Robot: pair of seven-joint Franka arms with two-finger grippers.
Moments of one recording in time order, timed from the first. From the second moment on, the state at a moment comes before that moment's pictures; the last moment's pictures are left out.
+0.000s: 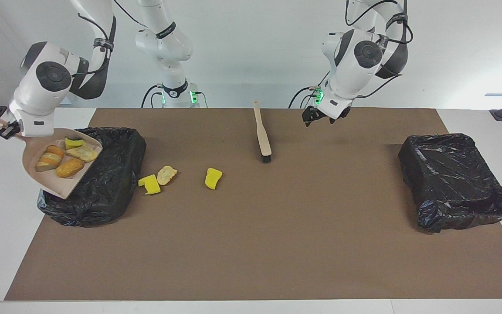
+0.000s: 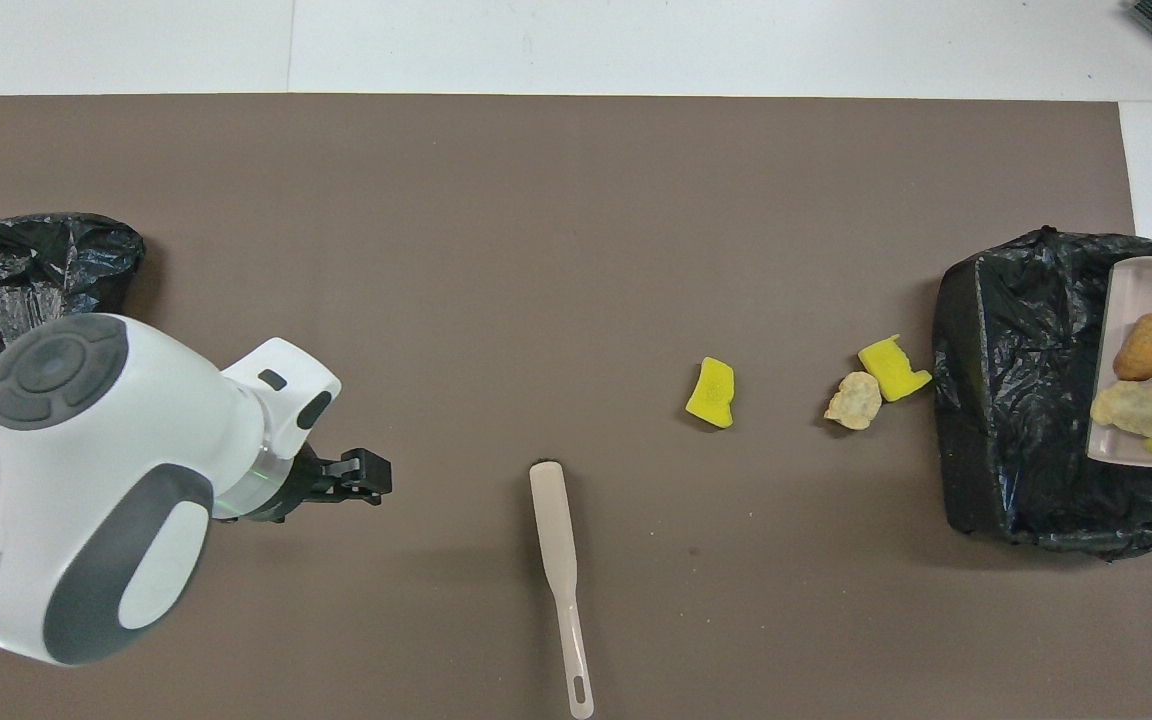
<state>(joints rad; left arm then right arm) -0.27 -0.17 -0.09 -2.11 -0.17 1.74 -0.40 -0.29 0.00 -0.02 -2.00 -1.05 2.01 -1.16</state>
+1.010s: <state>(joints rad) -0.01 -0.18 -0.08 -1.91 -0.05 1.61 -0.06 -0.18 -0.03 0.00 -1.99 -1.36 1.95 -1.08</state>
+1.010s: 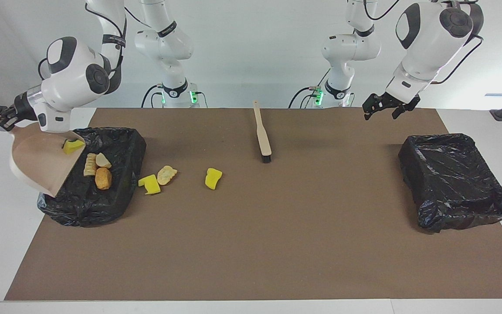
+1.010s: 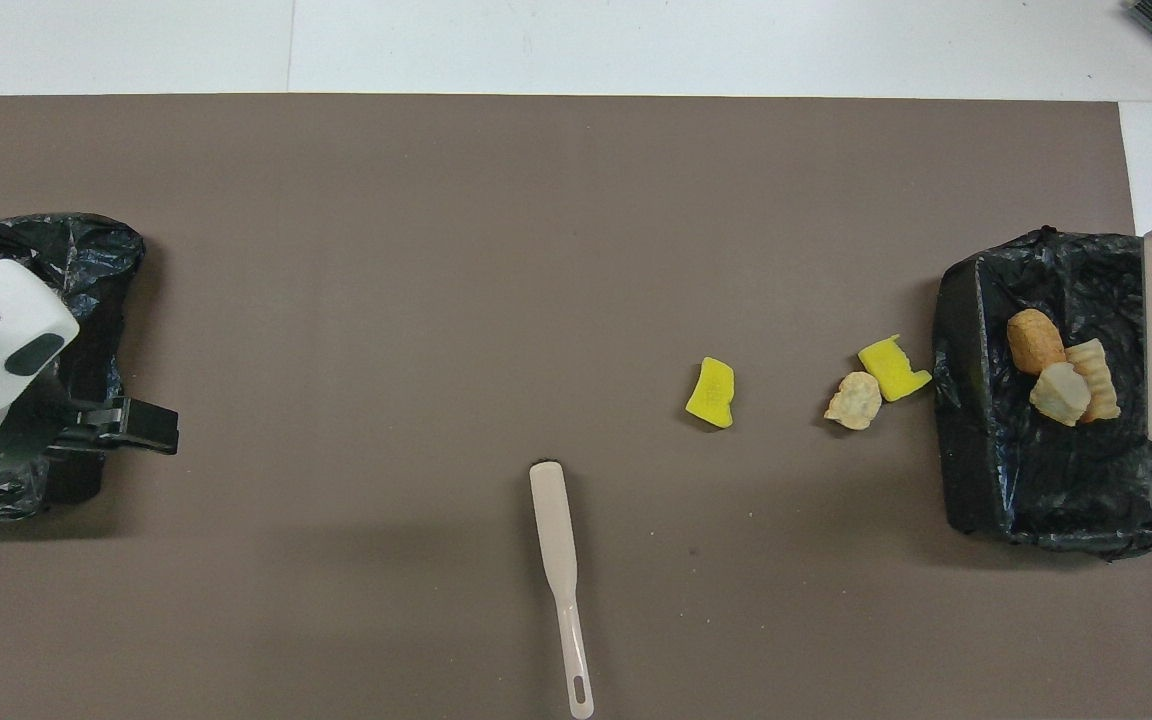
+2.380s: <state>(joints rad) 0.04 -0.06 -0.10 -1.62 0.00 1.59 -0.02 -0.09 -0.03 0.02 -1.89 -1.03 1.95 -1.11</state>
